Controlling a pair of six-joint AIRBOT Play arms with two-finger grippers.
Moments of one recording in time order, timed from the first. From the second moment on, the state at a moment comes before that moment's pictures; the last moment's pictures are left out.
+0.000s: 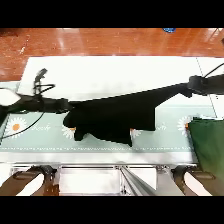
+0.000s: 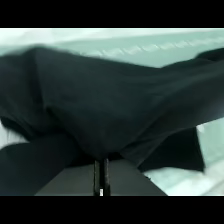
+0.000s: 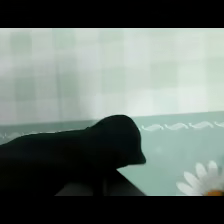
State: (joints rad) left arm -0.06 -1.04 0.77 0.88 -1.03 -1.32; right arm -0.11 -1.01 1.13 -1.32 1.21 1.61
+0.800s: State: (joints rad) left arm 0.26 -1.17 0.97 1.03 -1.23 -1.41; right arm -0.49 -1.09 0.97 -1.17 1.28 1.47
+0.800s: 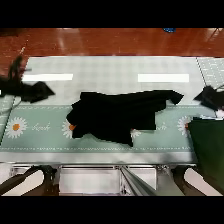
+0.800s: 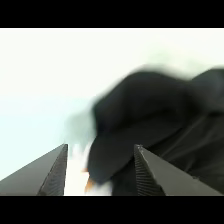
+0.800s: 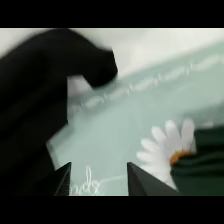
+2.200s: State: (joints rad) left arm 0.20 -1.27 0.58 0.62 -1.09 -1.09; right arm -0.15 -1.16 0.47 -0.77 0.98 1.46
